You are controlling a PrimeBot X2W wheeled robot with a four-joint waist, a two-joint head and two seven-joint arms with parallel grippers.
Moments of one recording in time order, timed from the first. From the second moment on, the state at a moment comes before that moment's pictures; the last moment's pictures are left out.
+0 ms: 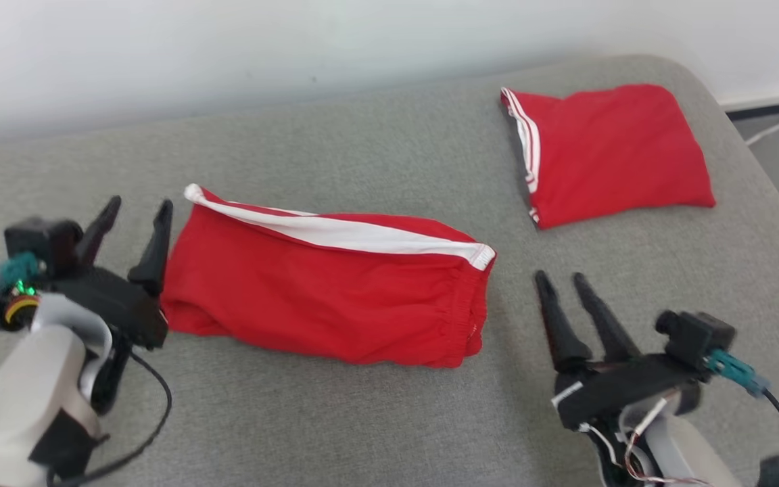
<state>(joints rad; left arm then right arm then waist) -0.85 0.36 -0.54 0.69 -0.64 -0.06 -0.20 -0.33 -0.19 0.43 0.24 0.68 0.13 -0.15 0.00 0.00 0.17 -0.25</state>
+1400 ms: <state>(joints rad) -0.68 0.32 -0.53 0.77 -0.65 0.03 -0.21 -0.07 -0.05 0.22 -0.02 0.26 0.13 -0.17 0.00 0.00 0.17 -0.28</state>
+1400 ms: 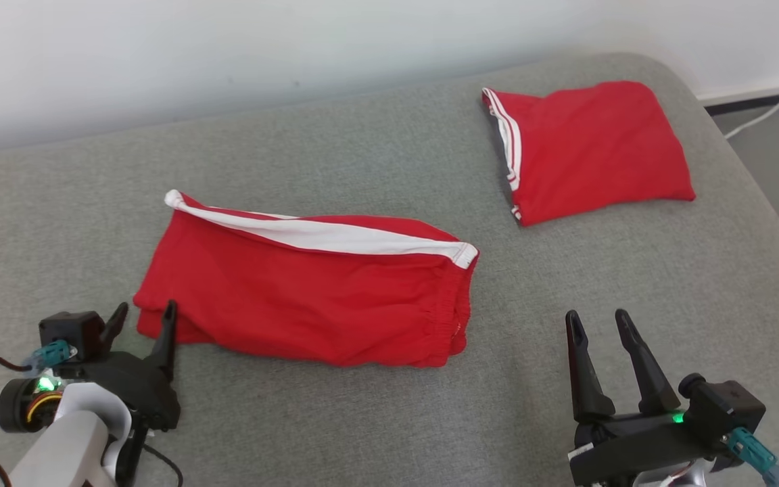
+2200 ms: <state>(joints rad) -0.70 0.21 -0.59 0.97 -0.64 -0.03 -0.24 -0.04 -0.05 0.23 0.02 0.27 0.13 -0.18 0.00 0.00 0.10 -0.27</state>
